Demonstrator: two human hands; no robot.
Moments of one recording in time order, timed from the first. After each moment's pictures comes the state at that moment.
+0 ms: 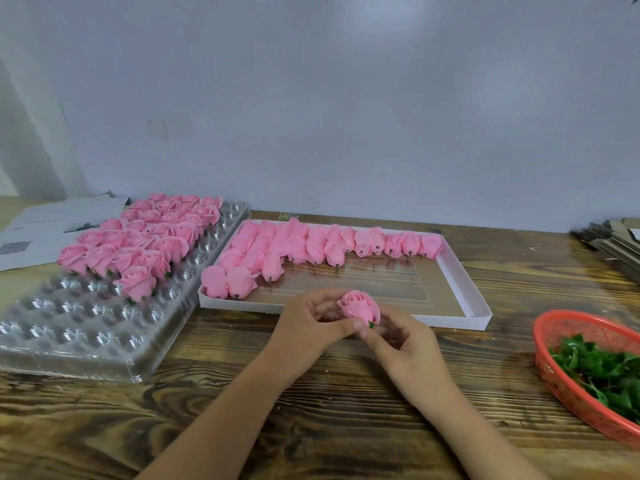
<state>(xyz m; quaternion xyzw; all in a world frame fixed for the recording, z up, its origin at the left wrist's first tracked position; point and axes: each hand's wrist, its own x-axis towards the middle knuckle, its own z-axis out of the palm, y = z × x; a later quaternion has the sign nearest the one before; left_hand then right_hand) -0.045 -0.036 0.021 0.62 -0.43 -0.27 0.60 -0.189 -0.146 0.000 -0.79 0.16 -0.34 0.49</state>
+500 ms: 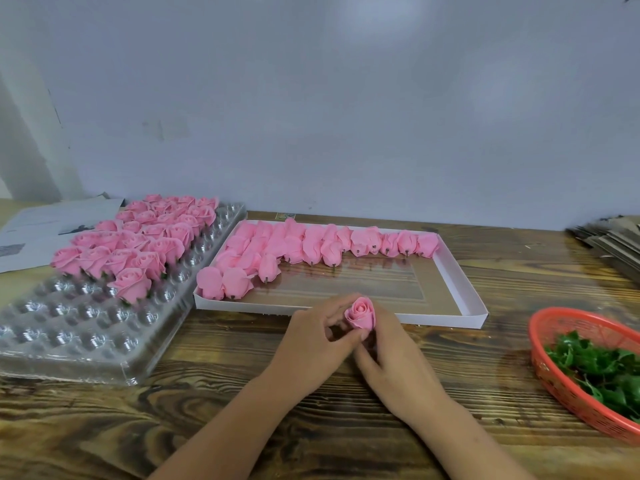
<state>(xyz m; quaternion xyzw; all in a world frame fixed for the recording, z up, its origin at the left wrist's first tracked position) -0.063 -0.039 0.017 0.69 -0.50 -0.13 0.51 -0.190 -0.141 -0.006 -0.90 0.20 -0.27 0.27</state>
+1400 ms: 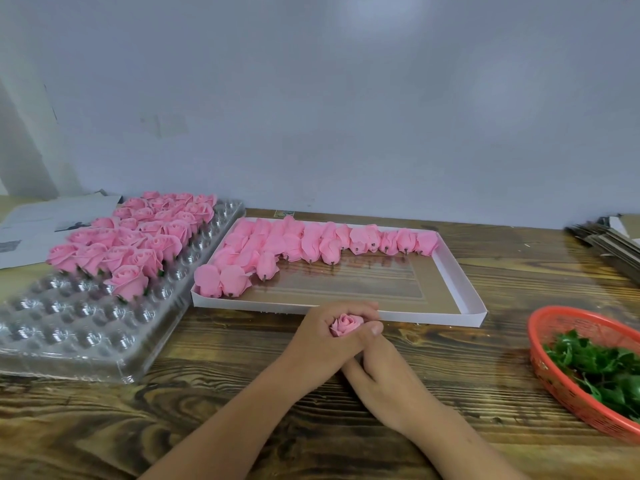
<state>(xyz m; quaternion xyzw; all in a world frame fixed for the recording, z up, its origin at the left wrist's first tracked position) -0.072 -0.042 0.023 0.59 -0.49 -0.27 0.59 -0.186 -0.124 -0.003 -0.89 0.11 -0.22 0.37</state>
